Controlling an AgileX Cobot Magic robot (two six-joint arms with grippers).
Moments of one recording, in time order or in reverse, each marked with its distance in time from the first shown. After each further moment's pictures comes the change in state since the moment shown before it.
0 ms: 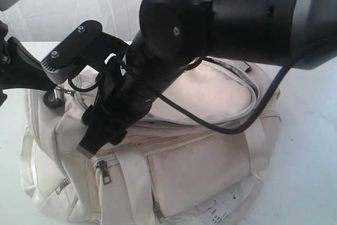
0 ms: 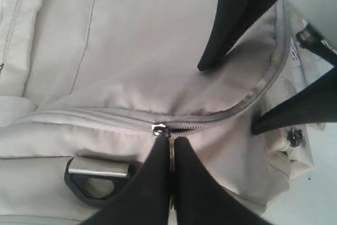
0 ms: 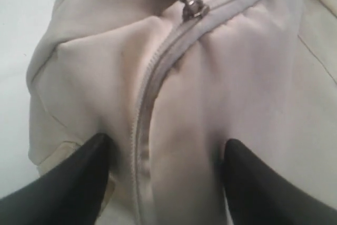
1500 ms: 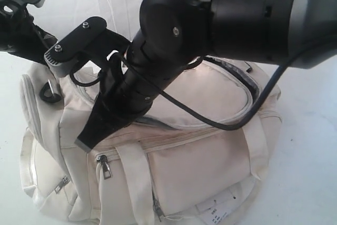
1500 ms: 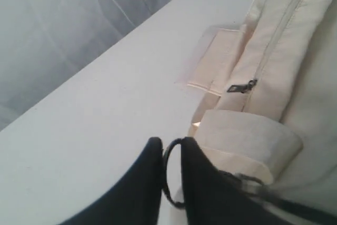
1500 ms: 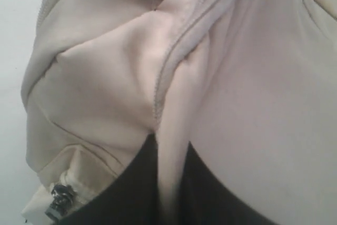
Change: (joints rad) left arm -0.016 0.308 0.012 0.008 -0.861 -0.027; right arm -0.002 0.003 0.000 -0.017 0.004 0.079
